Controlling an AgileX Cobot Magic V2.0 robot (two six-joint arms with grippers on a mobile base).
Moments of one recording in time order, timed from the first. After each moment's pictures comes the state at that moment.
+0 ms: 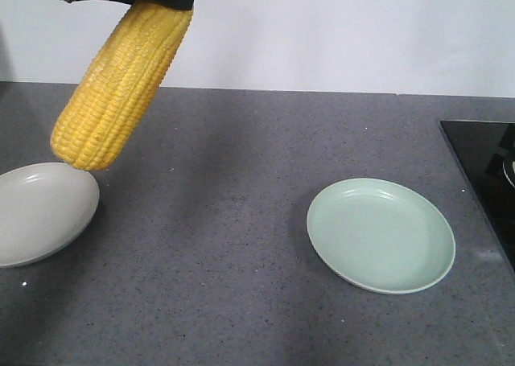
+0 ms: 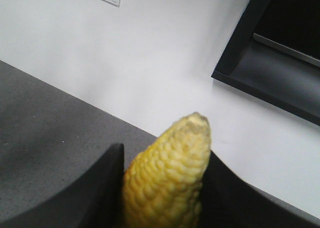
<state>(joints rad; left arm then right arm) -0.37 1.56 -2.05 -0.50 1.28 0.16 0.15 1.14 -2.06 0.06 1.30 -0.27</state>
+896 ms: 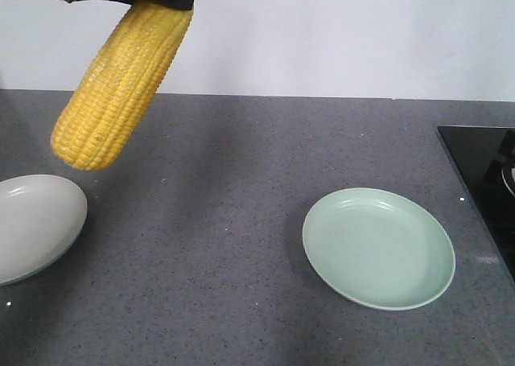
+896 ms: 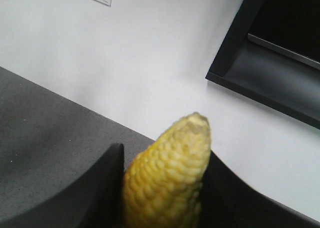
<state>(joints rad) -0.37 1.56 -2.05 -0.50 1.28 0.16 0.15 1.14 -2.06 0.06 1.30 -0.27</state>
